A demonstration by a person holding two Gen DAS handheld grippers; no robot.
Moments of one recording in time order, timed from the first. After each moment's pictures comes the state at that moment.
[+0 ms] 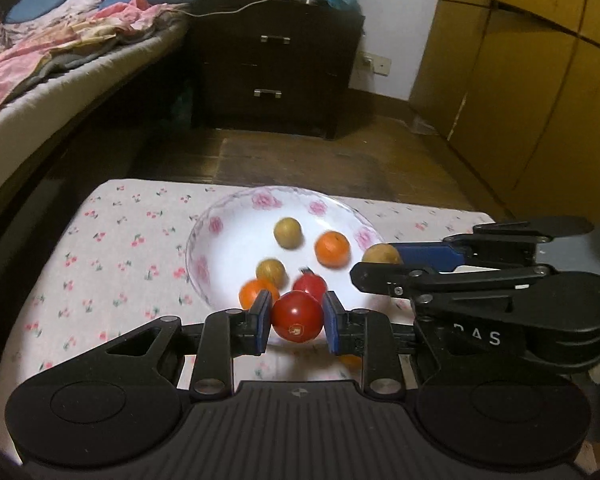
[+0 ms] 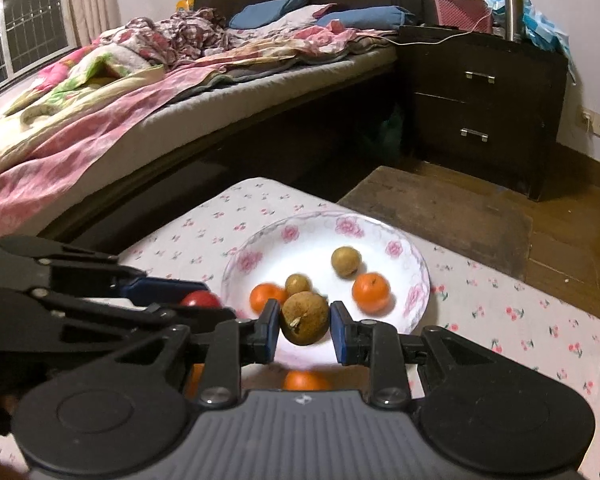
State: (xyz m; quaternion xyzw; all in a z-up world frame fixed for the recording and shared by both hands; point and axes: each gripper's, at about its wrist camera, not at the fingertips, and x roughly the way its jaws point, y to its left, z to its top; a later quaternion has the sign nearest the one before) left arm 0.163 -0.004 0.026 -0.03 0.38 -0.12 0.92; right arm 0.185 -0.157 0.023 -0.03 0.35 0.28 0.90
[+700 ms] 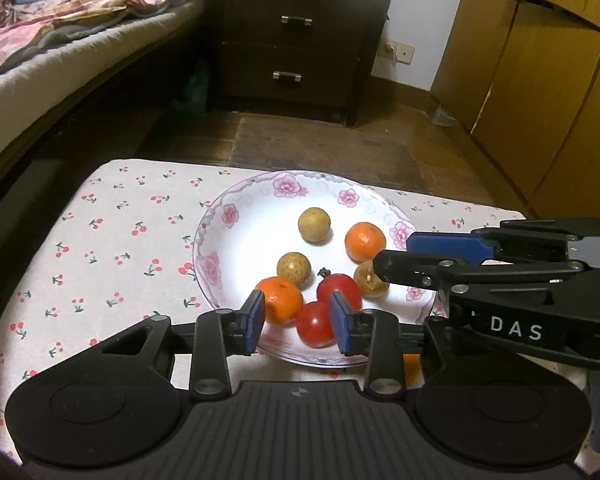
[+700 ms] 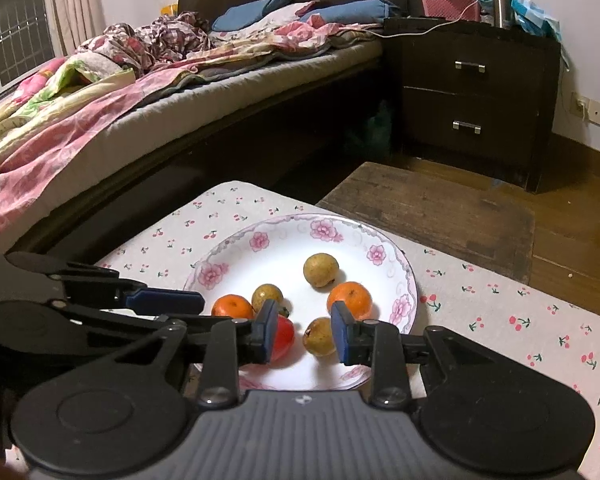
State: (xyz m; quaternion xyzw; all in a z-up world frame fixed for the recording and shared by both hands) left arm 0.188 0.001 0.003 -0.03 0.40 -0.10 0.91; right arm 0.216 -0.161 0.002 -0.01 0.35 0.28 0.90
